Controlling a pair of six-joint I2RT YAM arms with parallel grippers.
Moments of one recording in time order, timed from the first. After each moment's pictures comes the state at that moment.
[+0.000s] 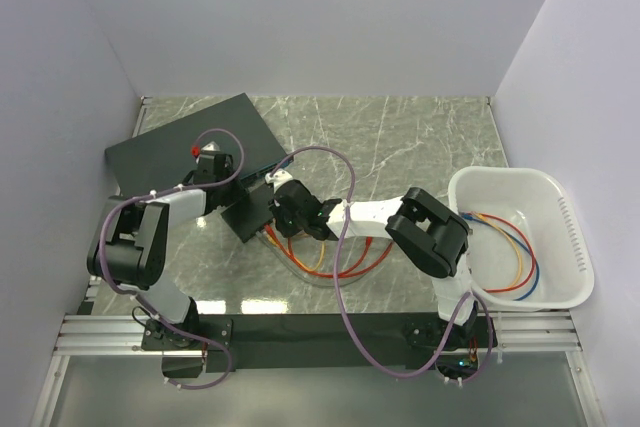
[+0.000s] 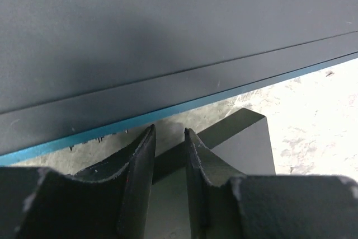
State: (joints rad) left arm -0.18 1.62 0.76 0.06 0.01 -0.70; right arm 0.97 1.99 1.19 0.06 0.09 0.33
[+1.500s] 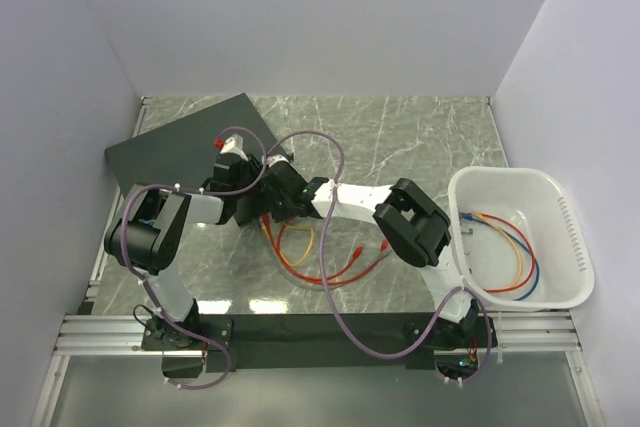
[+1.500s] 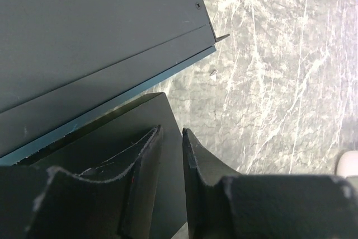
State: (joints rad) left arm -0.30 1.76 0.69 0.56 0.14 -0.74; right arm 0.92 2.14 1.49 -0.23 0.09 0.44
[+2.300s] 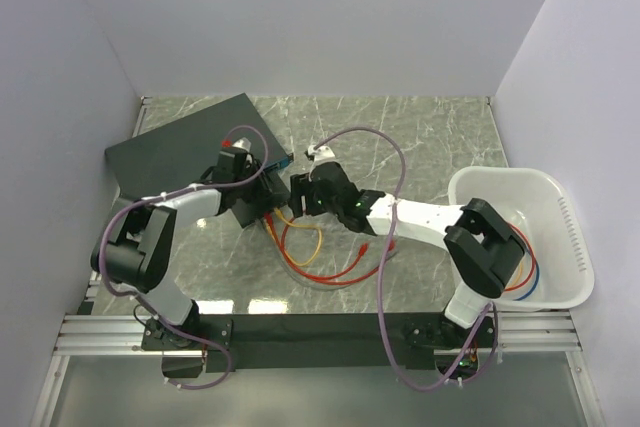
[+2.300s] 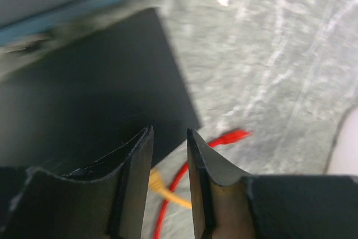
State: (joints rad) left arm -0.34 1.64 0.81 0.10 0.20 -0.74; right arm 0.87 1.67 1.01 0.08 0.16 0.47
